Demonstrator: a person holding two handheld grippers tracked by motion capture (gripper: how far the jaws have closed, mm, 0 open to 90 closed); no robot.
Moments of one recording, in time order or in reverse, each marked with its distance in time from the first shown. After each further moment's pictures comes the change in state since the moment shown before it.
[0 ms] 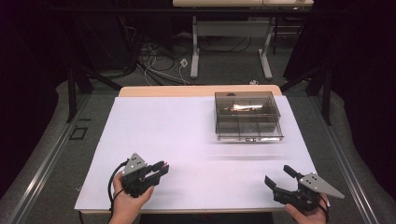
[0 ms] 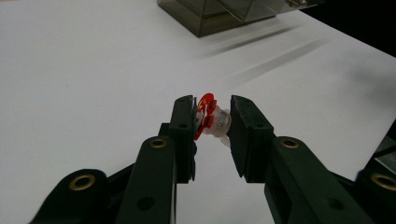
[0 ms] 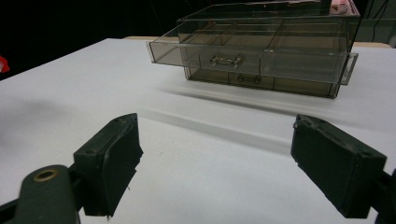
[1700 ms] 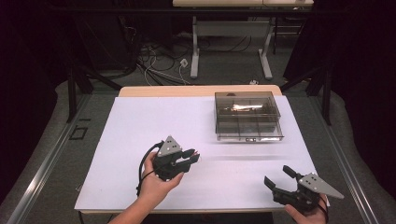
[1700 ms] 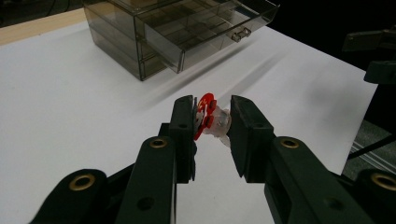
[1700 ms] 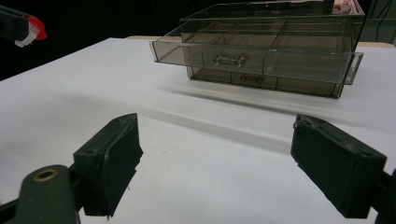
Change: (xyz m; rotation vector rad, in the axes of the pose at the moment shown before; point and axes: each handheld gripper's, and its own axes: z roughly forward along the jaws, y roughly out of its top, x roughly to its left) left arm -0.043 0.073 0.047 0.026 -0.100 0.118; right arm 0.002 0.000 0.000 -0.002 0.002 0.006
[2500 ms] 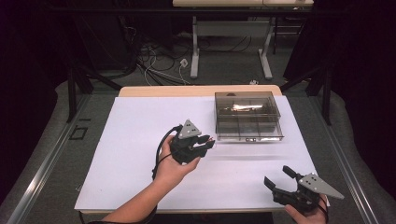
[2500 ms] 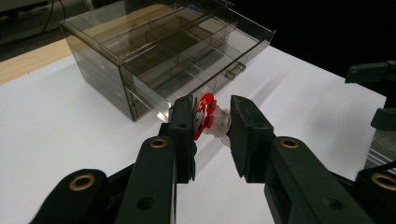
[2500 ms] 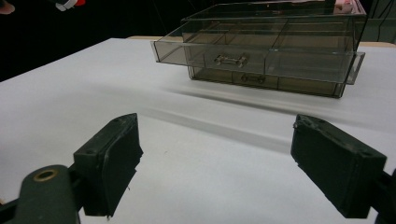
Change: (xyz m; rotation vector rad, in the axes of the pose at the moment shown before) left arm -0.010 0.051 0.033 0.008 -0.003 0.033; right arm 0.001 0.000 -0.001 0.005 0.009 0.010
